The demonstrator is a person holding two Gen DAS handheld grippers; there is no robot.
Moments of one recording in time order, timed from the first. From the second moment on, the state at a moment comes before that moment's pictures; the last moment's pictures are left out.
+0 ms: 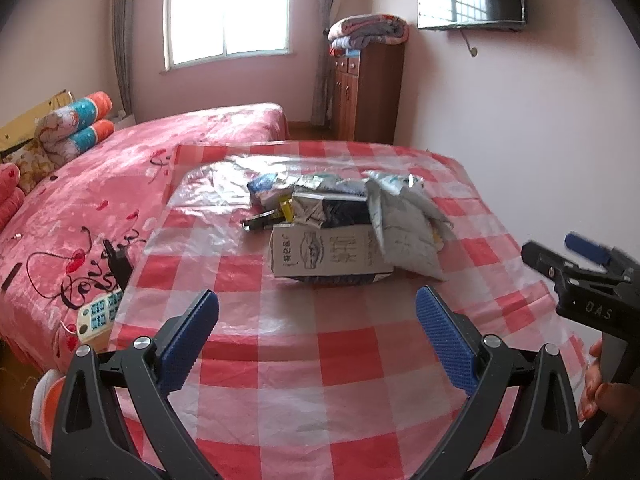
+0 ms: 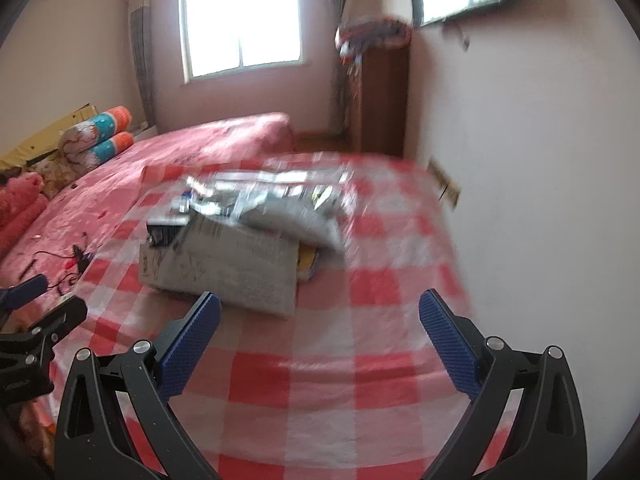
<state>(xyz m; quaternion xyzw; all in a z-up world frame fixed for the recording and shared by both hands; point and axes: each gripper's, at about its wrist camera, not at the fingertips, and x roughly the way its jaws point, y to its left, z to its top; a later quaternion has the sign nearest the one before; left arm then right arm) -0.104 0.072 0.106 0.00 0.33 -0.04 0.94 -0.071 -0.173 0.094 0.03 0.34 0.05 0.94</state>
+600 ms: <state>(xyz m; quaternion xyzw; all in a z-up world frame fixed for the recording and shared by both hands) -0.020 0.107 0.082 -0.10 0.38 -0.07 0.92 -0.007 -0.168 0.049 0.08 0.39 0.19 0.90</state>
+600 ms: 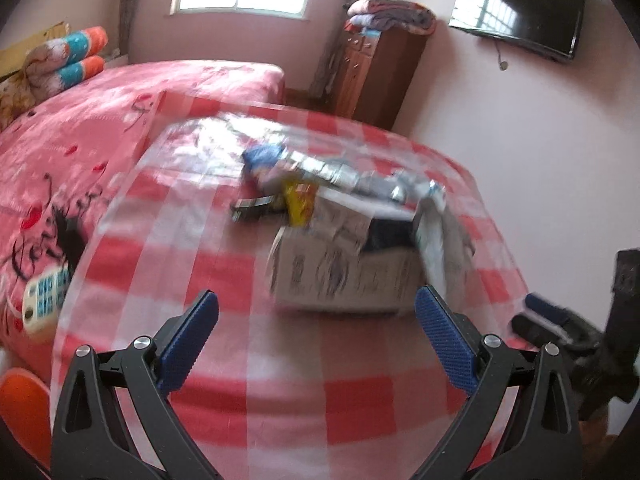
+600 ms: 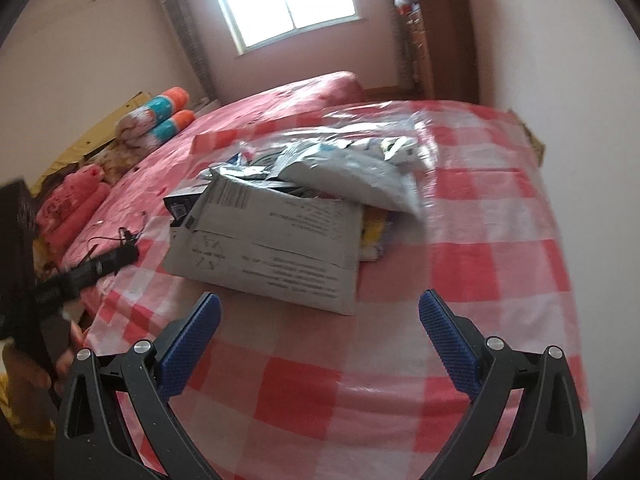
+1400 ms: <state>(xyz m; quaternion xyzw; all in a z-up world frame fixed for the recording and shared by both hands) 0.149 0.048 0.088 0.13 0.48 -0.20 0.84 0.110 -0.179 0.037 -0.05 0.40 0.19 0.89</state>
